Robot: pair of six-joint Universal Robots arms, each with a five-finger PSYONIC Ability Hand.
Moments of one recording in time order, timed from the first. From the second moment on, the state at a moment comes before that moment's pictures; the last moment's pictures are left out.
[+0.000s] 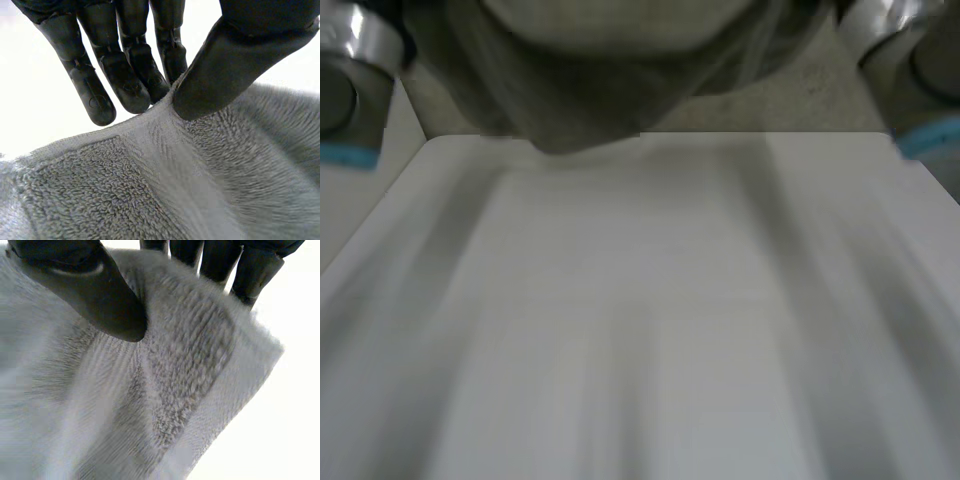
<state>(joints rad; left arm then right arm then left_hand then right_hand) 4.55 -2.27 -0.71 3.63 -1.28 3.05 1.90 -0.81 0.41 -0.08 1.26 2.73 1.27 1.34 1.33 1.36 1.14 1.34 1.34 1.34 1.34 1.17</state>
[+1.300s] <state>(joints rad) 4.67 -1.40 -1.76 3.43 -1.05 3.17 1.54 -1.61 1.32 0.34 1.05 2.43 1.28 1.35 1.34 1.36 1.16 1.34 1.34 1.34 1.34 1.18</state>
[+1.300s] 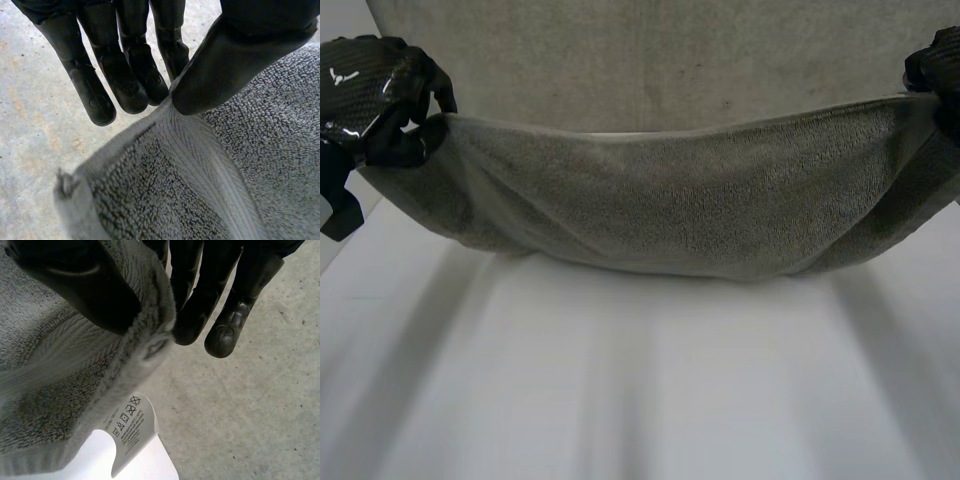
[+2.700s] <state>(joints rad) 4.77 -1.53 -1.76 3.53 -1.06 3.11 1.67 -1.36 1.28 0.32 1.15 2.29 1.28 1.35 1.34 1.36 1.16 1.34 1.34 1.34 1.34 1.19</state>
